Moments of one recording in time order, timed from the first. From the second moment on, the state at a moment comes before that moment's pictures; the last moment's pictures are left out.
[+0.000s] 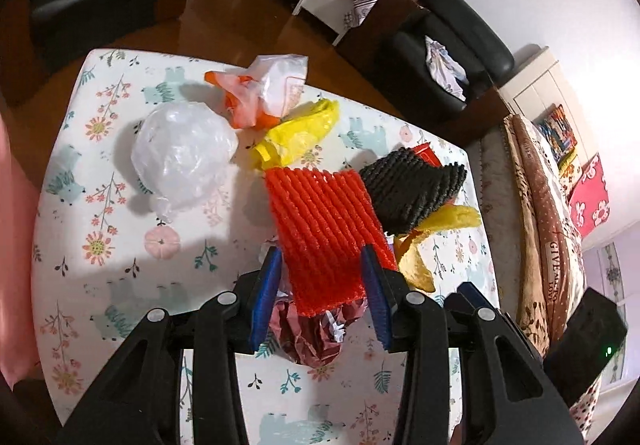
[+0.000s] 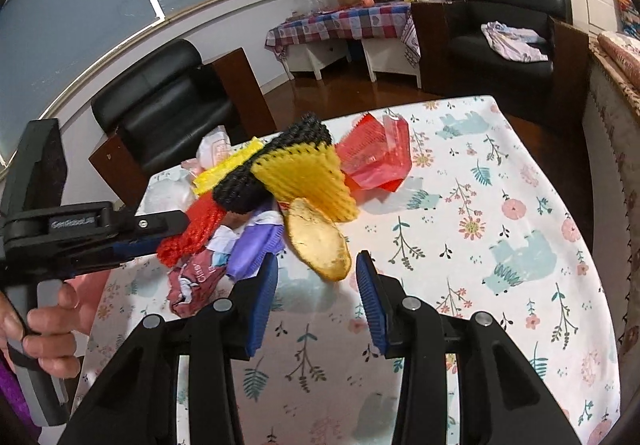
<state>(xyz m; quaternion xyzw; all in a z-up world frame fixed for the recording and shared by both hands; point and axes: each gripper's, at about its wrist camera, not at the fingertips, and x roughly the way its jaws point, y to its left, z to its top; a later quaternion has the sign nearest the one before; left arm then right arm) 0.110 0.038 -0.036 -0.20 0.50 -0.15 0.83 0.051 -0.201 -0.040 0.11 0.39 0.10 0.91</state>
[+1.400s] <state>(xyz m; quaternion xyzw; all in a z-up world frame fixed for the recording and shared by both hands) 0.024 0.056 0.008 -0.10 0.39 -0.11 0.91 0.076 -0.191 -0.013 0.10 0.33 0.14 0.93</state>
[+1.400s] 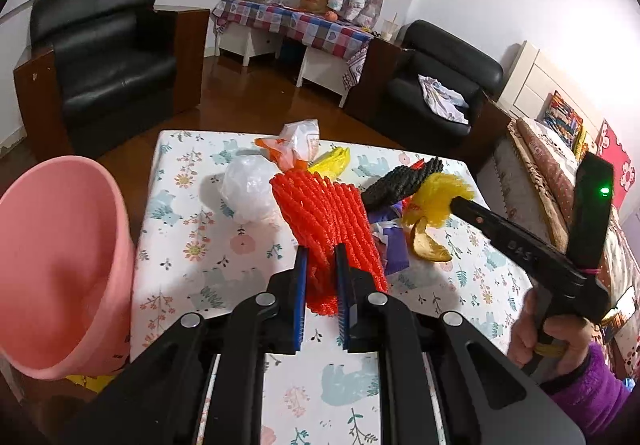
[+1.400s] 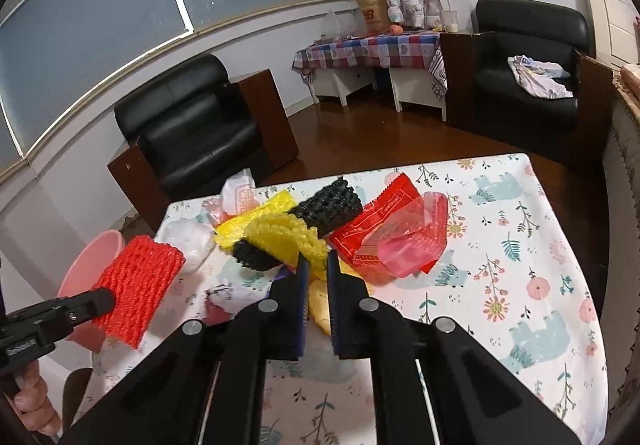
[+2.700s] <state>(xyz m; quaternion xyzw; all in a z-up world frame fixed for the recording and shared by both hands) -0.059 0.218 0.021 -0.10 0.32 0.15 0.93 0.039 0.029 0.044 0.05 0.37 0.35 0.86</state>
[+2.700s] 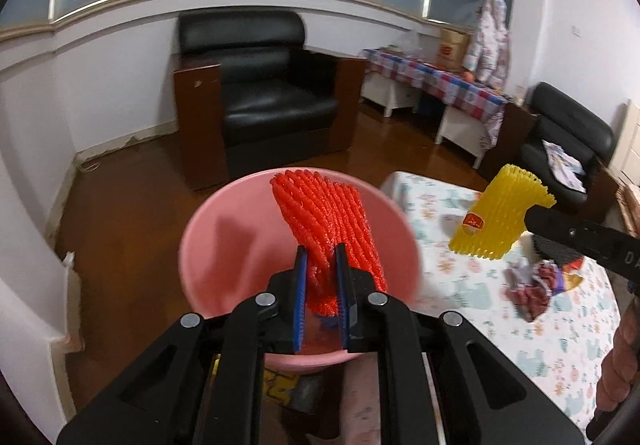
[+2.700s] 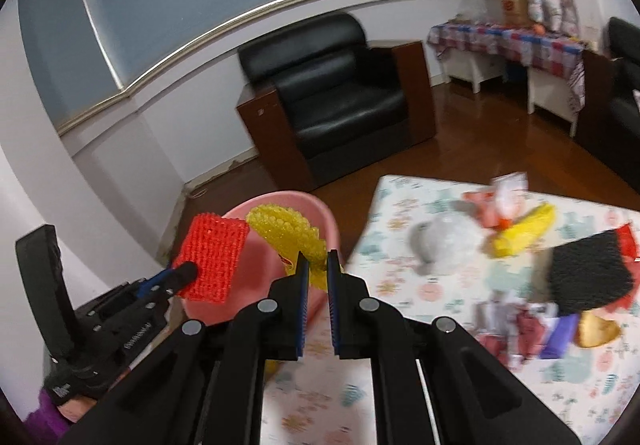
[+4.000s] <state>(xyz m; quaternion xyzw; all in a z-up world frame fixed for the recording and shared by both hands) -0.054 0.270 -0.010 -0.14 0.36 0.20 0.90 0.070 0.119 -0.013 0.03 0.44 0.37 0.82</state>
